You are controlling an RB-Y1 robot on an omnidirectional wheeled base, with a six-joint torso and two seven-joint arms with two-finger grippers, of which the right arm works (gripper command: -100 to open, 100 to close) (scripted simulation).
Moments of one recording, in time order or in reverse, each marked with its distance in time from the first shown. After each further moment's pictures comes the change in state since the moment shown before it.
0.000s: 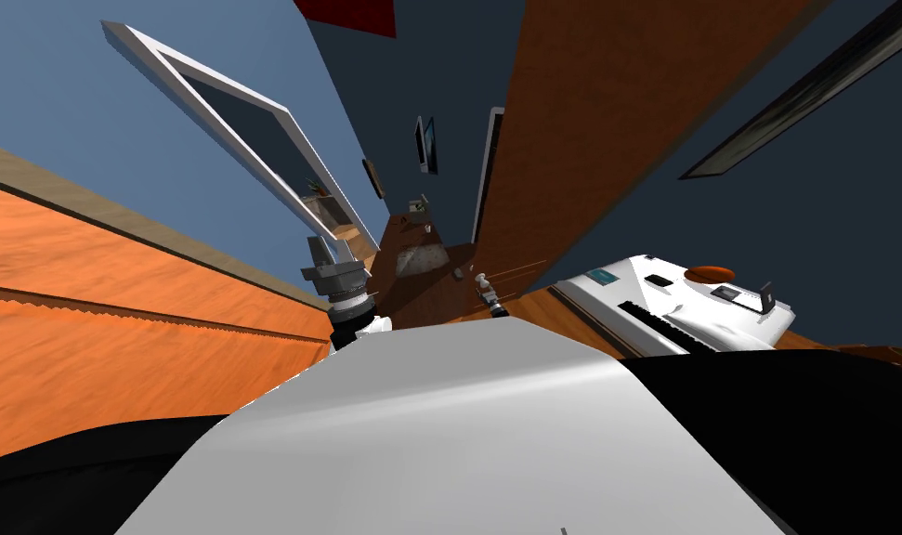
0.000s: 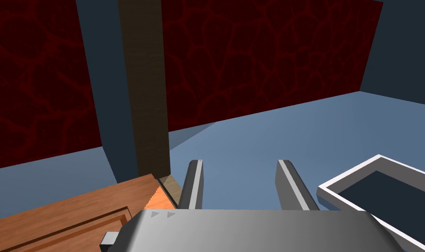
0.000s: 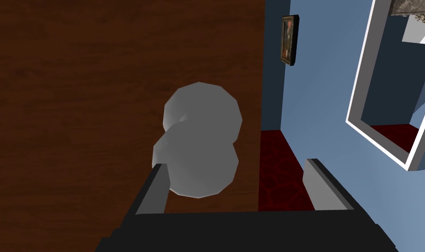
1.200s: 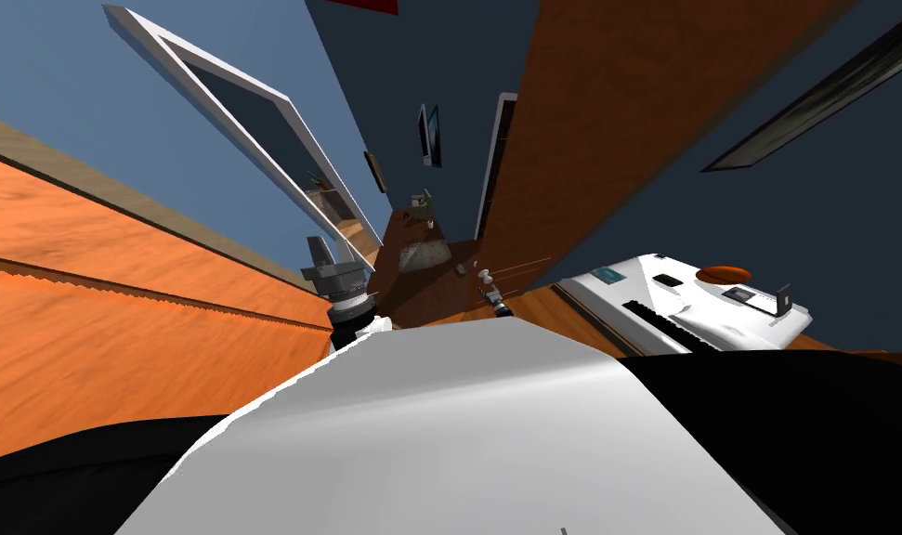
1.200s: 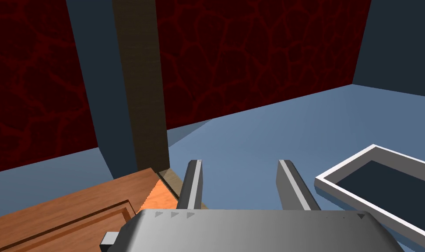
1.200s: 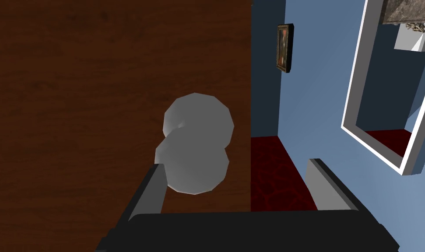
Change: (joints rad) arm -0.019 -0.048 -0.026 0.044 -0.007 -0.031 -0.013
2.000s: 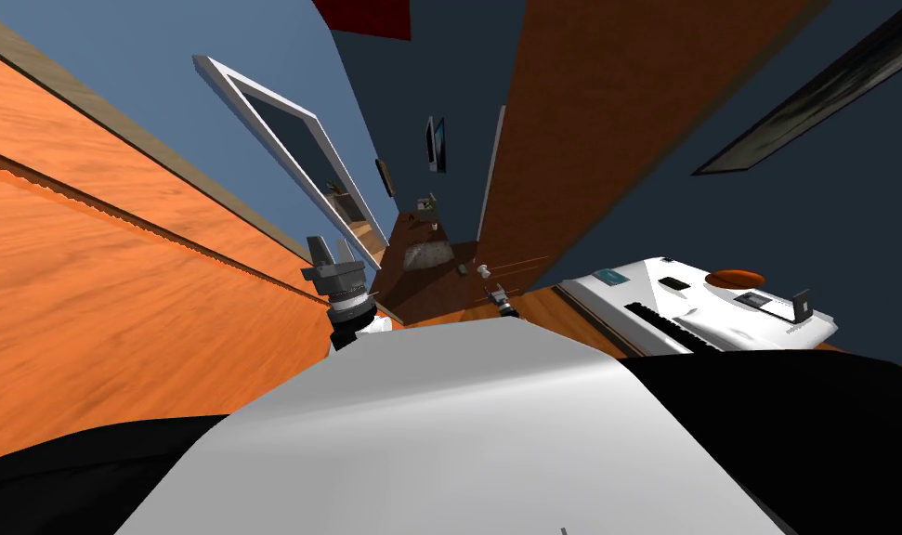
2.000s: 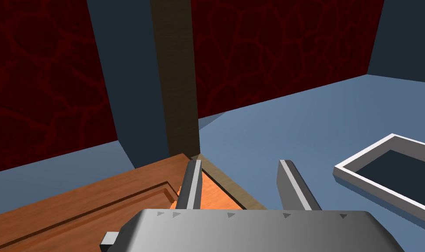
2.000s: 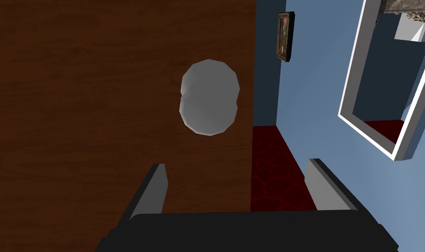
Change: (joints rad) arm 0.008 -0.056 0.014 0.013 -0.078 -0.012 0.006
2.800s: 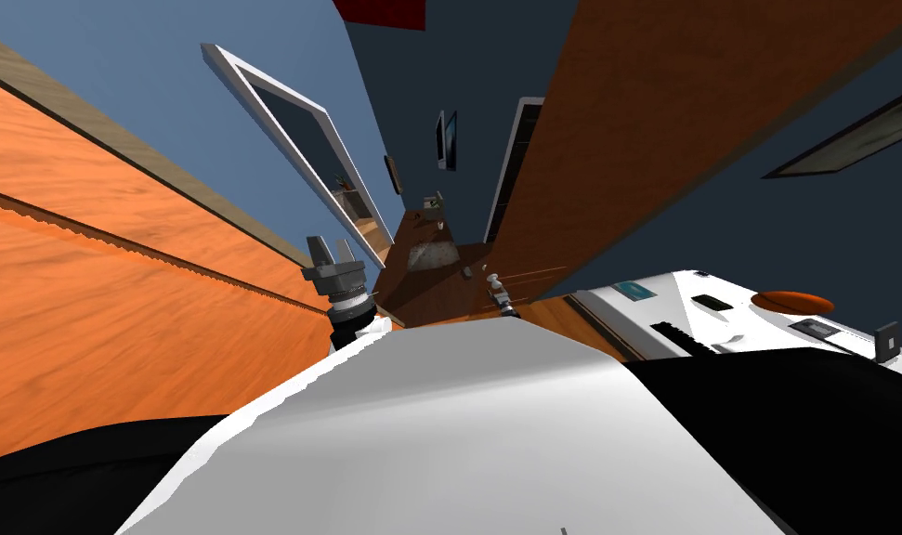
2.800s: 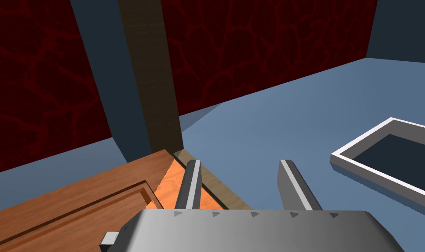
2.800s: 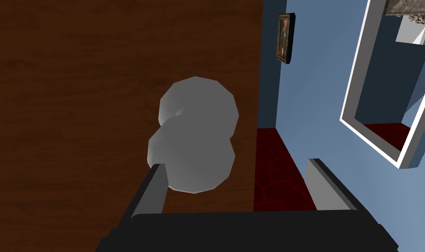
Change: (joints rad) arm 0.070 -0.027 0.109 -0.055 -0.185 0.040 0.071
